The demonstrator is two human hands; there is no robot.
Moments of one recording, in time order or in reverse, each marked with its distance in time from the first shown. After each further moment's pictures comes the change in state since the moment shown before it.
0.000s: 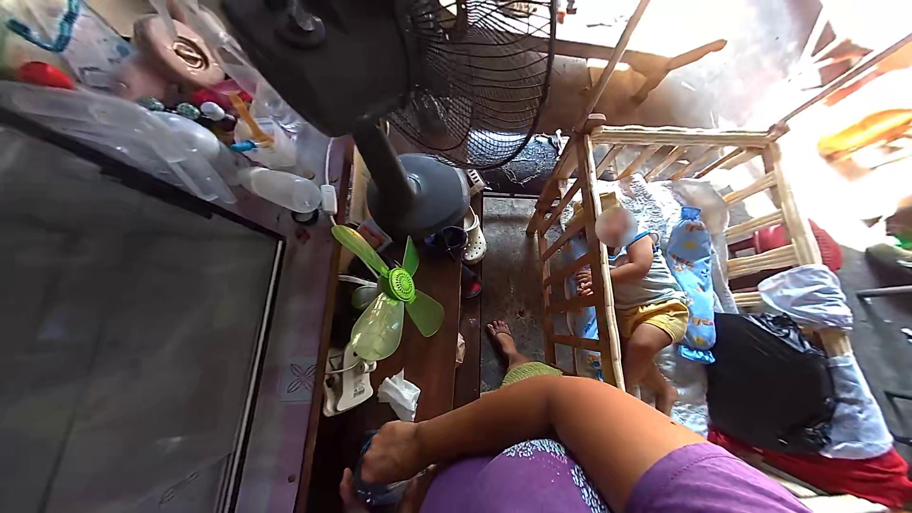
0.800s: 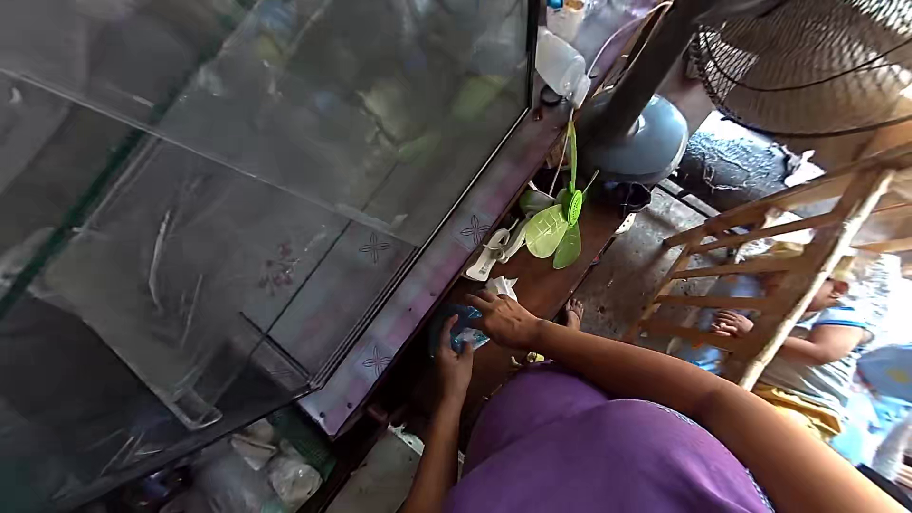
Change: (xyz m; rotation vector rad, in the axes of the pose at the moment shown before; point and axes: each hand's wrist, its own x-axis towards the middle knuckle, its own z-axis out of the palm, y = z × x) left_hand 0.013 -0.022 0.012 -0.123 0.259 -0.266; right_hand 0.018 0.017 0.002 -0.082 -0.049 -0.023
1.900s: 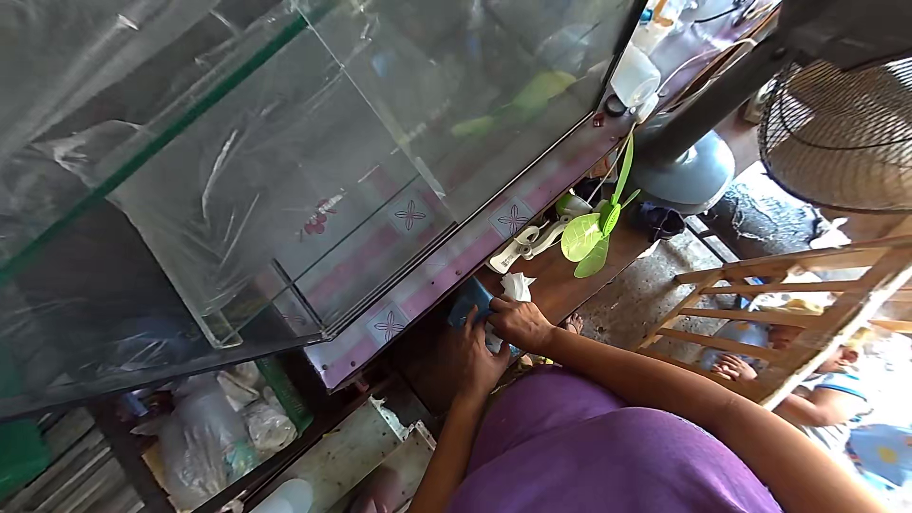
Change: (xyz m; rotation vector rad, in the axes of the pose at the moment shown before) left_hand -0.029 0.022 0.020 0.386 0.052 0.078; right_hand -0.006 -0.006 0.019 -0.063 0.082 -0.042
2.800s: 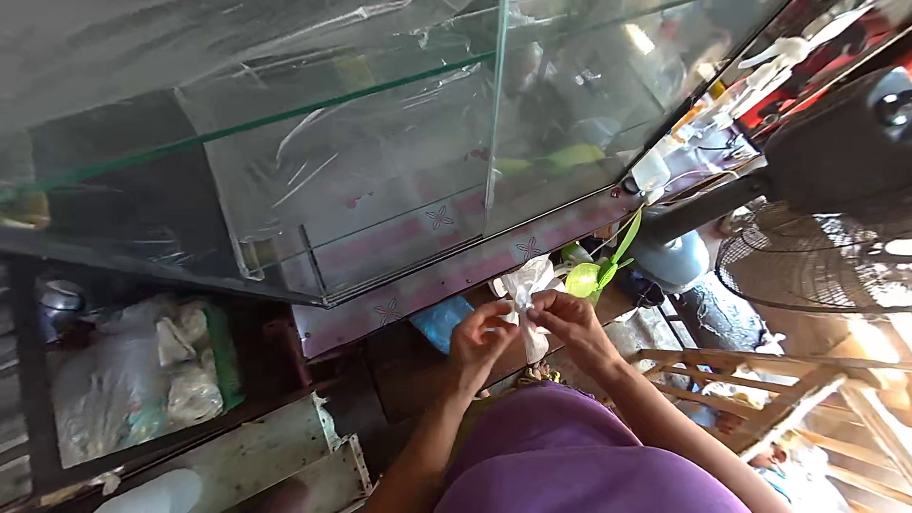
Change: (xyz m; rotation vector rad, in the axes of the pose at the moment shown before) left_hand 0.018 0.080 -0.078 -1.059 0.120 0.051; right_hand -0.044 -0.033 -0.126 1.043 0.319 0.085
